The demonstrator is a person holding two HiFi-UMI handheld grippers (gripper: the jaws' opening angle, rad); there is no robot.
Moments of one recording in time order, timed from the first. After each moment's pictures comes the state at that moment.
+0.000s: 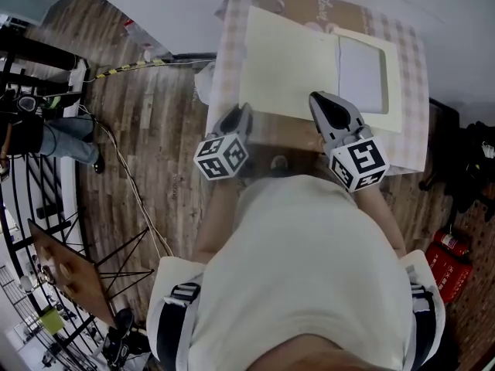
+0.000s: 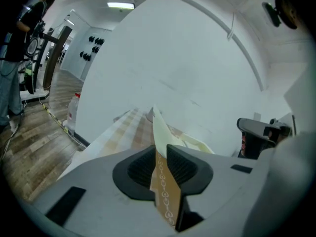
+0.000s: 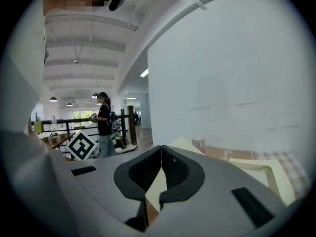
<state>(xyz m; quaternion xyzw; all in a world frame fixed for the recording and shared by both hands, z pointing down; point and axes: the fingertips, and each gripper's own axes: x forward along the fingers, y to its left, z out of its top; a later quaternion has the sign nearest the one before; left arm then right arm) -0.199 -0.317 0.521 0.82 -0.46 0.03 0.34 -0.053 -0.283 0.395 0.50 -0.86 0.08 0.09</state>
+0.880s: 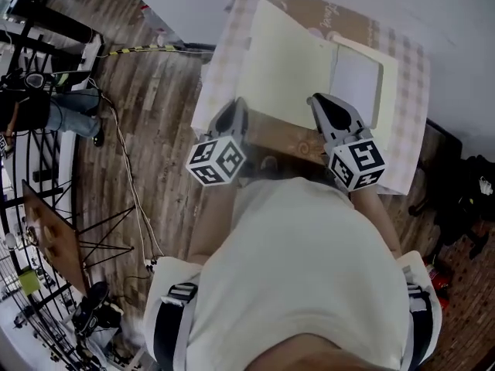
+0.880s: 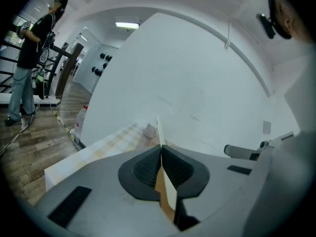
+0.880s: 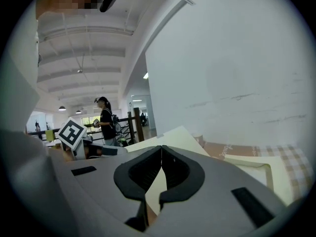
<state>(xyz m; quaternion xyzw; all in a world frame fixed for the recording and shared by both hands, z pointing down) -0.156 -0.300 0.459 0.79 -0.54 -0.04 0.30 0.008 -0.287 0.401 0.46 -0.88 0.11 0.07</state>
